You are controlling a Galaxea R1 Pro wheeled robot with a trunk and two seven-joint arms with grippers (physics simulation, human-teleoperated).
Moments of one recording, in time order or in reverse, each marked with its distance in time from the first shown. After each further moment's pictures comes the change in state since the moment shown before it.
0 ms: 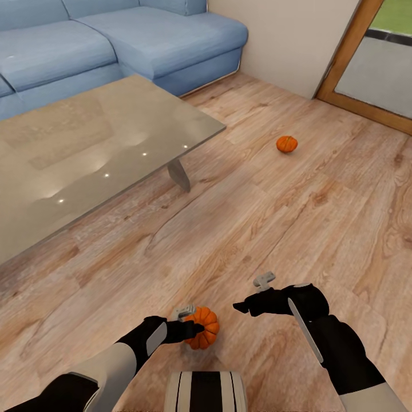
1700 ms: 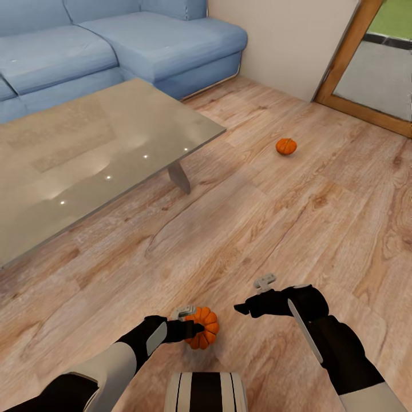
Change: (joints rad) left arm 0.000 0.000 -0.002 -0.007 -0.024 -0.004 -0.004; right arm 0.001 -0.001 0.000 0.017 0.004 0.000 -0.006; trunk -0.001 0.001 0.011
